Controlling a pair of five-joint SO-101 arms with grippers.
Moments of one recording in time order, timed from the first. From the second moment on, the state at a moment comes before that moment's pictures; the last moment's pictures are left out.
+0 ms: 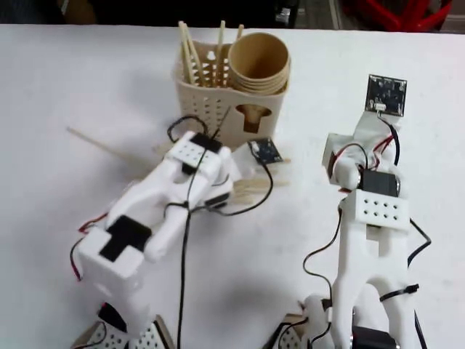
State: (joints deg) left arm 22.5 20.5 12.7 67.6 -38.4; right arm 7.4 -28.9 40.4 42.4 1.1
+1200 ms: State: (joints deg) left arm 24.0 25.5 6.2 75.0 -37.3; right arm 7.4 -28.9 40.4 42.4 1.1
